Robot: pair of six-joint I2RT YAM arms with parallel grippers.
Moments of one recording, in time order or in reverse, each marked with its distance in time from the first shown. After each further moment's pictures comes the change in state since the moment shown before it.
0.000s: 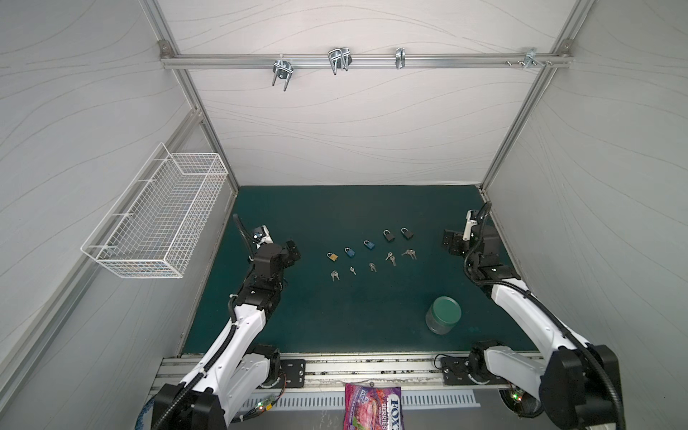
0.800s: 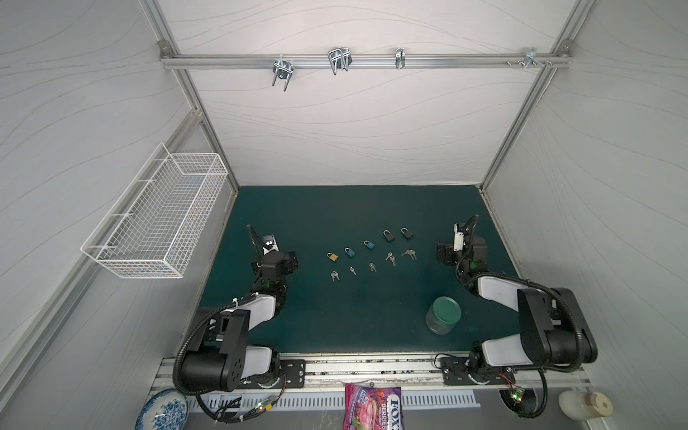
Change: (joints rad) left arm 0.116 0.457 -0.135 0.555 0.048 0.222; right arm -0.089 0.303 -0.154 0.418 -0.162 -0.150
